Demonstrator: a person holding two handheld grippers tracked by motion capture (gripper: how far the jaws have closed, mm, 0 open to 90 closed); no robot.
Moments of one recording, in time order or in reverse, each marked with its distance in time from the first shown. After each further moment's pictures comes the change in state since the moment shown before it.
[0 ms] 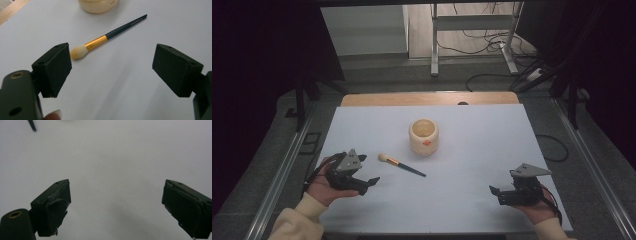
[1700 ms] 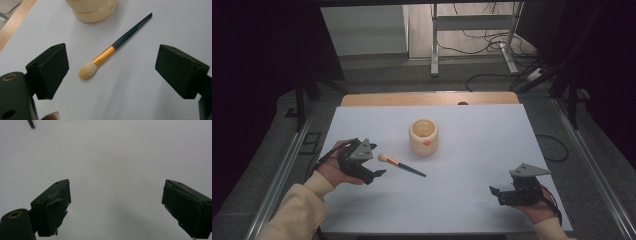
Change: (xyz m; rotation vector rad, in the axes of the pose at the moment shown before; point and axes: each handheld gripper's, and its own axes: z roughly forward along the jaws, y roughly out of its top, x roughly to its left) left arm 0.024 0.027 0.027 0.045 -0.053 0.212; right arm -0.001 -0.001 0.002 0.014 0.001 -0.002
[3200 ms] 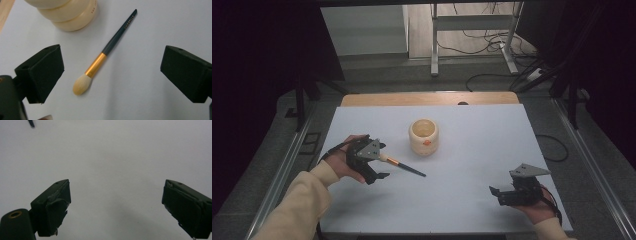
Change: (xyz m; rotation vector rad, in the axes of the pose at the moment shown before) left arm 0.011 0.011 0.019 0.018 -0.139 0.165; right arm 0.000 0.000 0.001 0.003 -0.001 -0.002
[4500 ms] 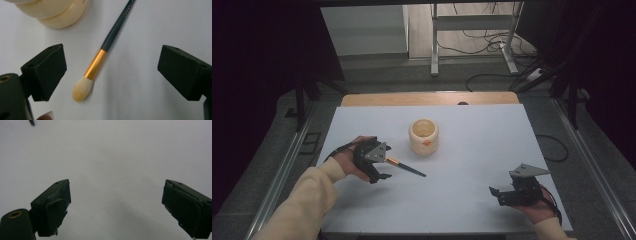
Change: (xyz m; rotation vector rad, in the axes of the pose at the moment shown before) left arm 0.008 -0.004 0.026 0.047 -0.038 0.102; right arm 0.000 -0.001 0.001 0.009 0.008 -0.001
